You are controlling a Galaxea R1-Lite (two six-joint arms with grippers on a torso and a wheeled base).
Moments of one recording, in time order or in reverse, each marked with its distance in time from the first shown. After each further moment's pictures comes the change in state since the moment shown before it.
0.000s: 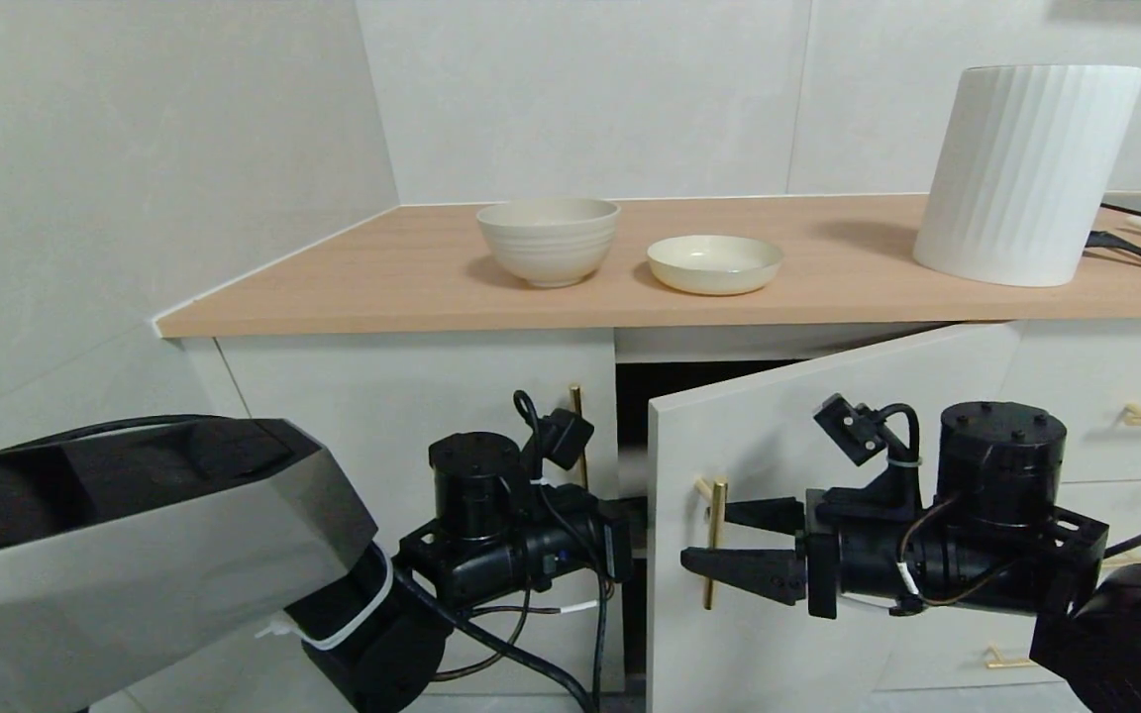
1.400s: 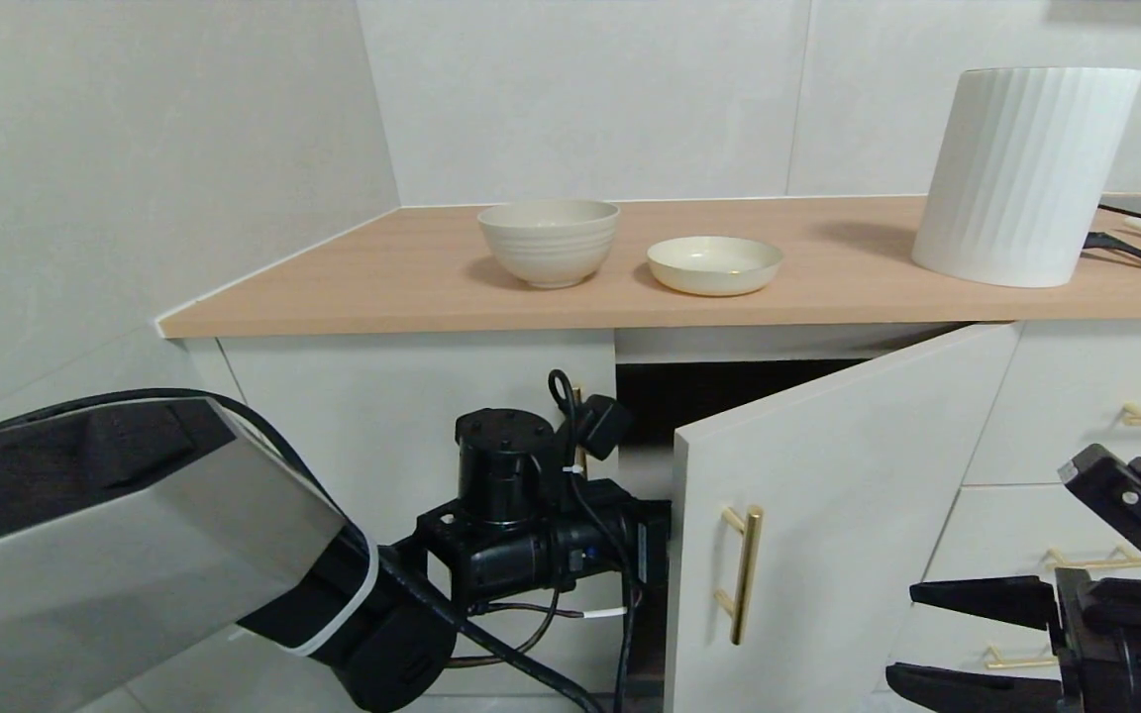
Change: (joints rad) left arm -0.077 -0.101 -0.078 0.234 0.008 -0.002; right arm -0.097 -0.644 0.140 0.762 -0.160 -0.191
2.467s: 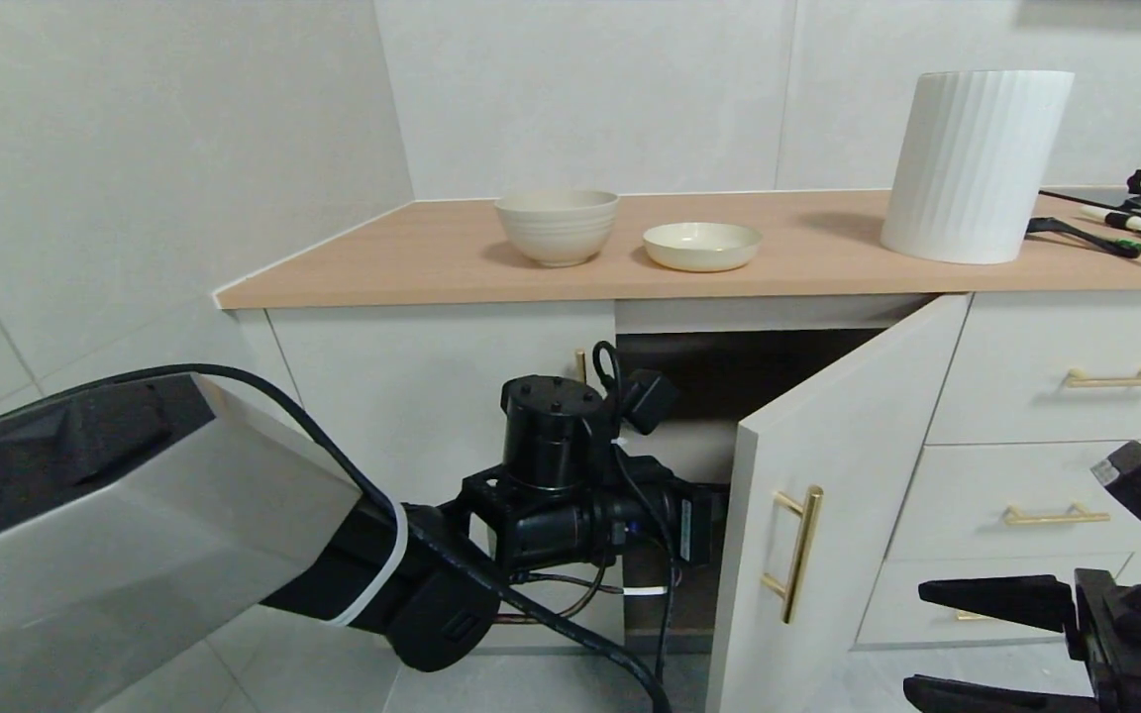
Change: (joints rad) left arm -0.044 0.008 -0.180 0.188 -0.001 0.001; right arm 0.025 -0.054 0.002 0.003 0.002 0.000
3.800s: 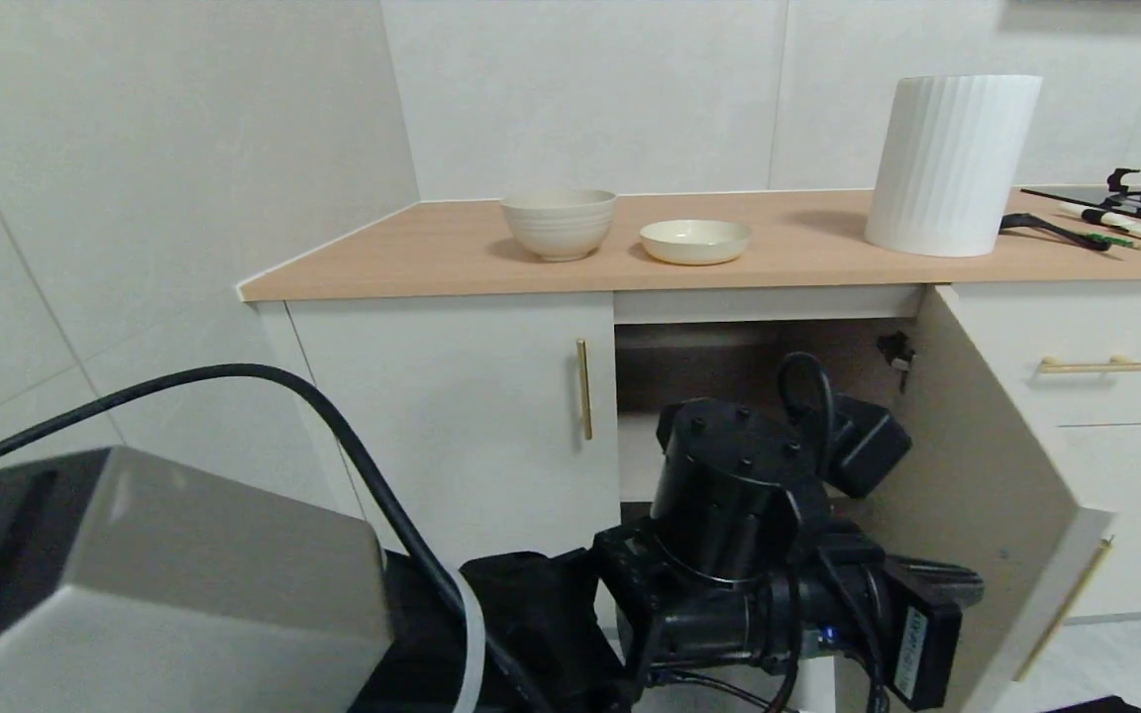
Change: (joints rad) left arm -0.279 -0.027 -0.160 0.120 0.091 0.006; right arm 0.298 -0.223 -0.007 0.195 0.011 0.001
